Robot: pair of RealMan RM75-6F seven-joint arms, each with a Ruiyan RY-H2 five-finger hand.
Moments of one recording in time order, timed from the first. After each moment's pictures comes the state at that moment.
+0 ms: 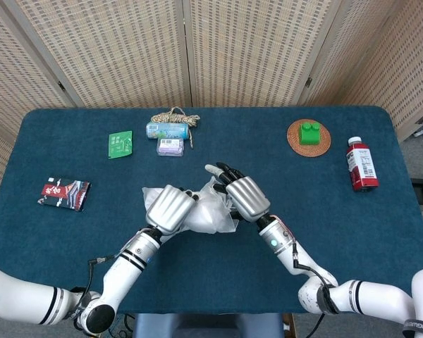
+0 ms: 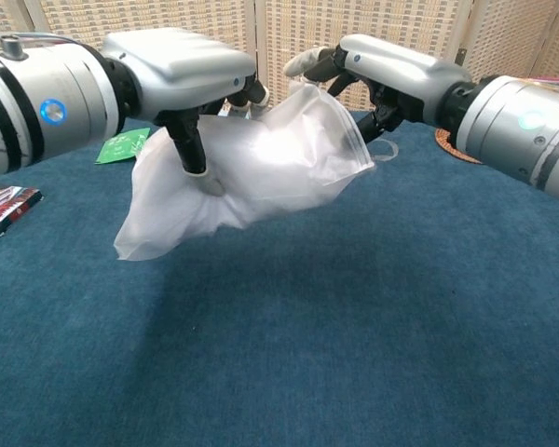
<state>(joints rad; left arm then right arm) -1.05 -1.46 -0.15 -1.96 0.80 1.26 1.03 0.76 -1.55 0.25 -1.60 -1.32 1.04 -0.11</state>
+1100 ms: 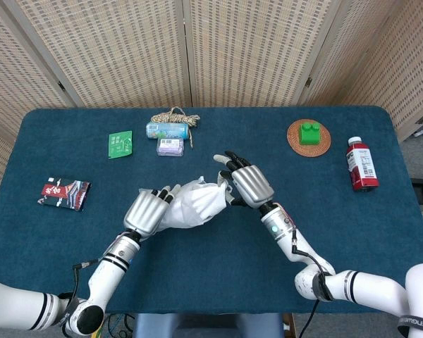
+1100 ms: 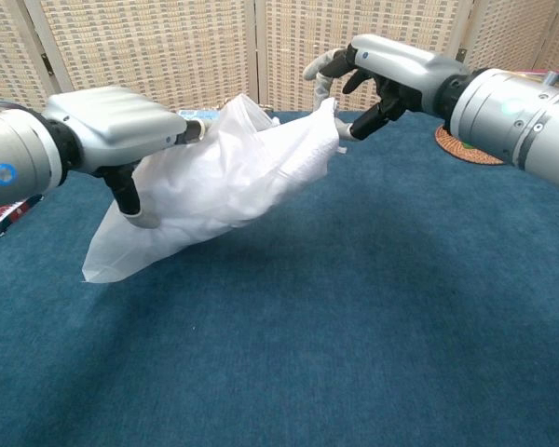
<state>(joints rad) -0.97 -1.46 -0.05 -1.90 0.76 1.28 1.05 0.80 -1.56 0.28 -1.48 -1.22 0.99 -0.09</state>
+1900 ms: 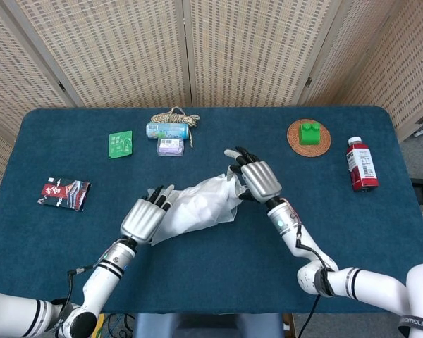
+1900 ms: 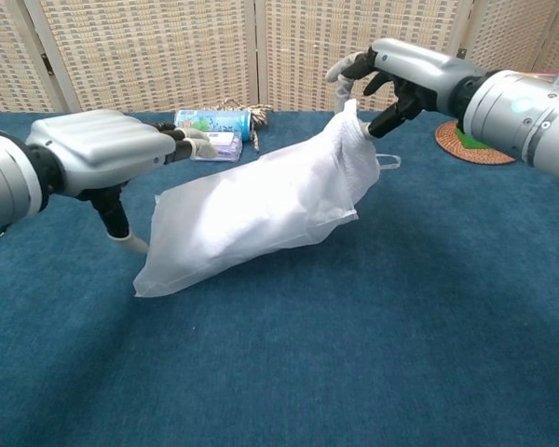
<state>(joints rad) -0.90 -1.46 -0.02 -1.89 0.85 1.26 0.98 0.80 -1.55 0.29 -1.44 -1.18 0.98 -0.08</state>
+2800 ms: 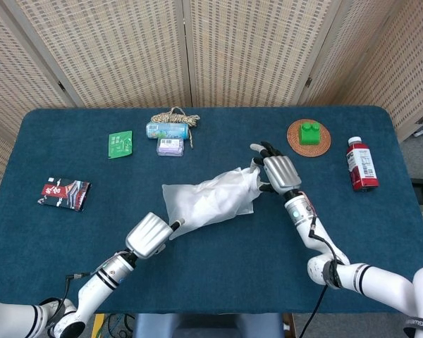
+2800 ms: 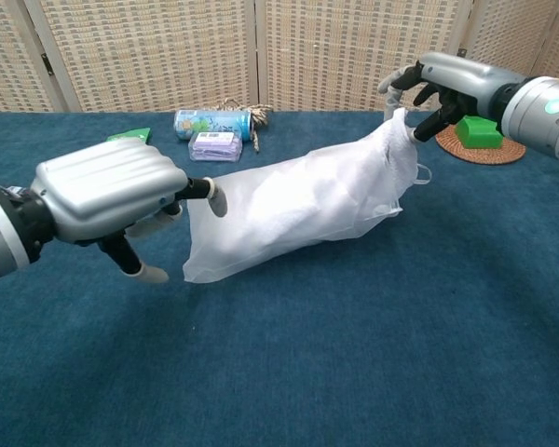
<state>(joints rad) -0.78 -1.53 0.08 -1.62 1.38 1.21 0.66 0.78 -1.53 0.28 -1.33 -1.09 0.93 -0.07</state>
